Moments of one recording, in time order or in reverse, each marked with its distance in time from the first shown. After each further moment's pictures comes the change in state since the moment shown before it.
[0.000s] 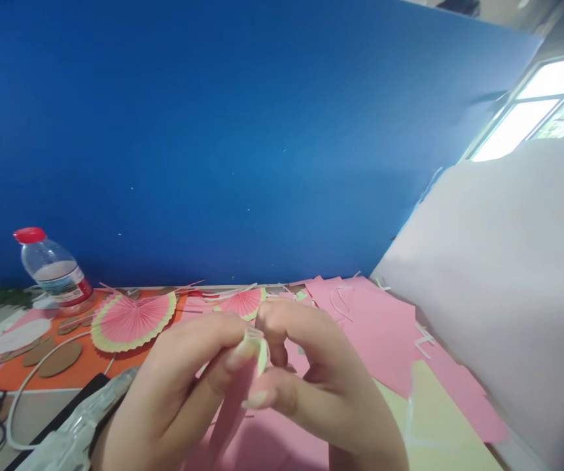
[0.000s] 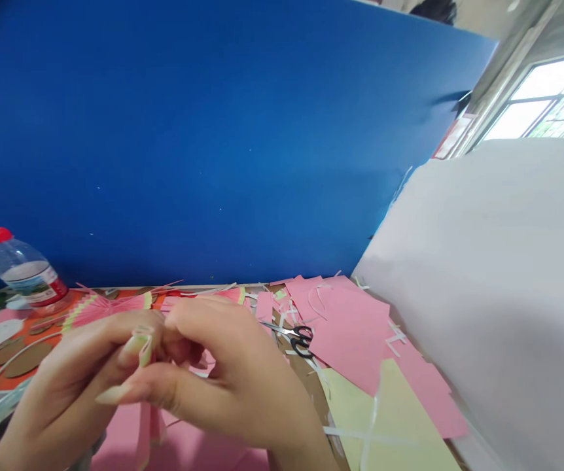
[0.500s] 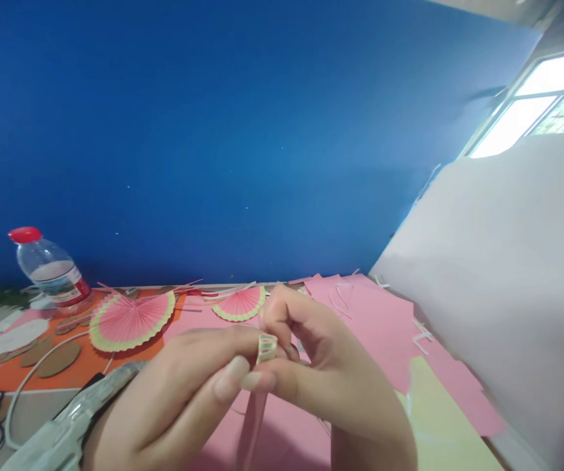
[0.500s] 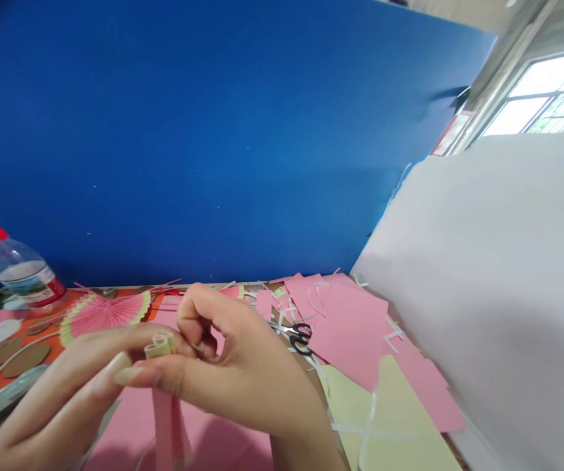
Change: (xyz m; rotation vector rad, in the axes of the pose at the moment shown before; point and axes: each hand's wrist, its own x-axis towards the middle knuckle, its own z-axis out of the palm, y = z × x) left_hand 0.001 0.003 0.001 -0.124 -0.062 -0.033; right_hand -0.004 0.000 -0.006 0.310 -0.040 0.348
